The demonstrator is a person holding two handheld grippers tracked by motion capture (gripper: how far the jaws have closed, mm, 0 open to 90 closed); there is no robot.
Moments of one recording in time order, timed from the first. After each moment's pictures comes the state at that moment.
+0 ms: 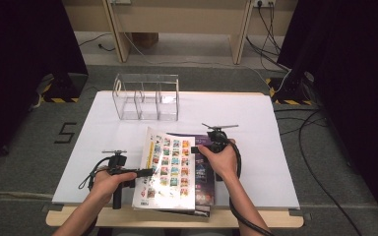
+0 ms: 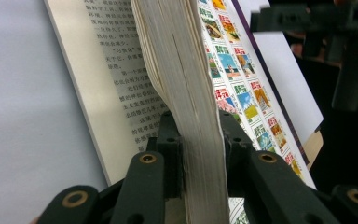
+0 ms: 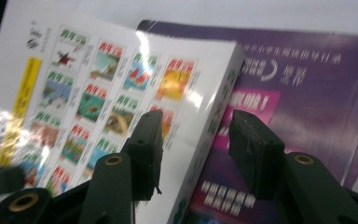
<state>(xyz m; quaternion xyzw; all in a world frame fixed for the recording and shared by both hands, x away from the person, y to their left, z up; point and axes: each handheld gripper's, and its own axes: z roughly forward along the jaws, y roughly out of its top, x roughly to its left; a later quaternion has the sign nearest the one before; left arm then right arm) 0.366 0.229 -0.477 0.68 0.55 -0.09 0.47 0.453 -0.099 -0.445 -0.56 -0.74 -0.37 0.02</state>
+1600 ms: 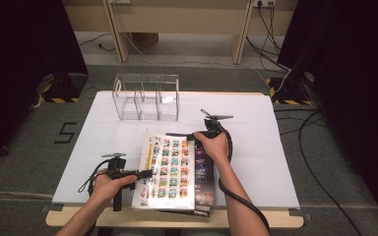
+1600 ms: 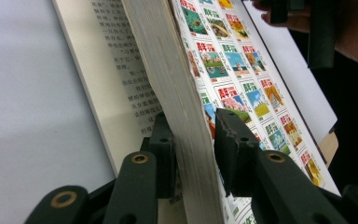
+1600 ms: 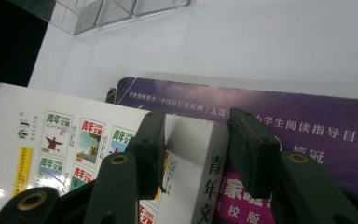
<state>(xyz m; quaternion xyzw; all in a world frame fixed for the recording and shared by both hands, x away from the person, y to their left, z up) 0.358 0.230 -0.488 0.67 0.55 -0.07 0.49 0.506 -0.089 -0.465 -0.62 -0.68 -0.39 0.08</state>
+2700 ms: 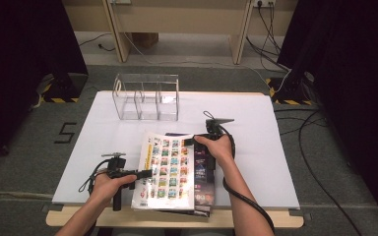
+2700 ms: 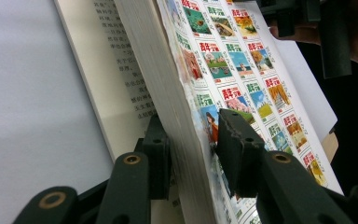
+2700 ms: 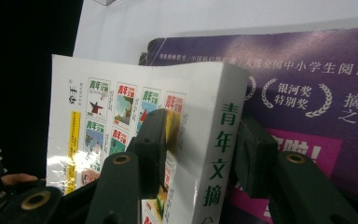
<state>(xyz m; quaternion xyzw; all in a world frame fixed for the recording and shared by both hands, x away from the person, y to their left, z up) 0.363 0.230 -0.485 0.68 0.55 -0.07 0.47 0.501 -0.095 -0.471 -0.60 -0.68 -0.39 0.18</state>
